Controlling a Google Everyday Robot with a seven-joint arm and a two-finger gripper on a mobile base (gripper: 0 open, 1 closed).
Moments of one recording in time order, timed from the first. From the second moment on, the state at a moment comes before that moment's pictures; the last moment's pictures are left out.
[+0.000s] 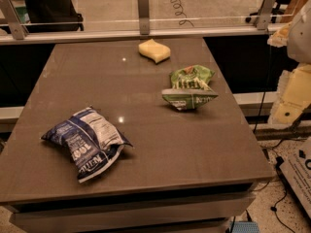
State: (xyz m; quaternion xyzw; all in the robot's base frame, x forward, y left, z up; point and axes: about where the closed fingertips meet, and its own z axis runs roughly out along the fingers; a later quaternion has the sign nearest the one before) arm 0.438 -0.217 0.977 -0.60 0.78 -0.03 0.16
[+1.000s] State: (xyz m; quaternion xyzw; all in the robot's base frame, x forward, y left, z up) arm 0.432 -0.119 1.004 -0.67 0.70 0.04 0.25
